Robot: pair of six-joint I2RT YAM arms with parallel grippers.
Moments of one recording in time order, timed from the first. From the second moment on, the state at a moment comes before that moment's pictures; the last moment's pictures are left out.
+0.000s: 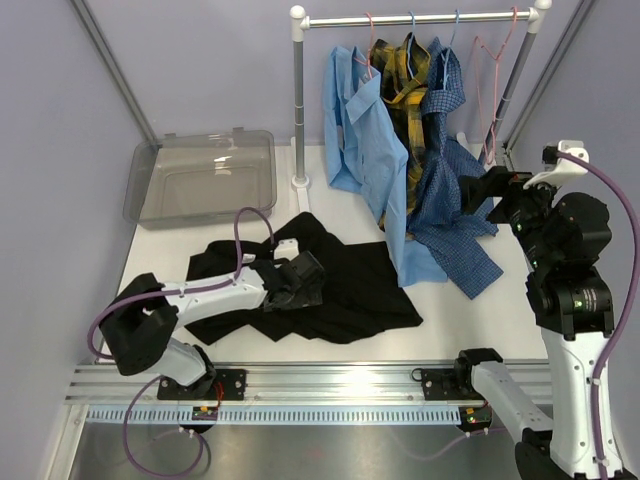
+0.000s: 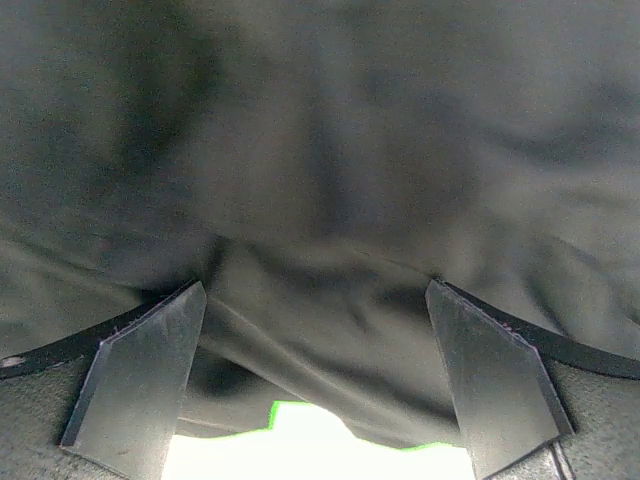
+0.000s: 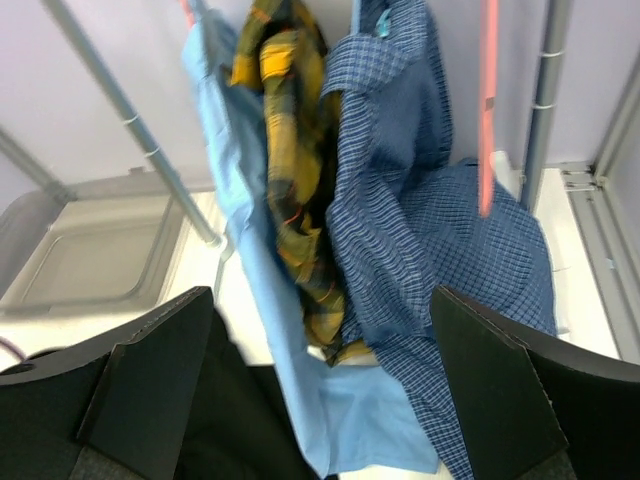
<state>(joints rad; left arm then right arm) -0.94 1.47 0.85 -0.58 -0.35 -1.01 0.07 0.80 1.34 -0.56 -0.08 0.21</state>
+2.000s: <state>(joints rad) -0.08 1.52 1.84 -0.23 -0.49 -0.16 0.21 0.65 1.10 -0.52 -0.18 0.14</state>
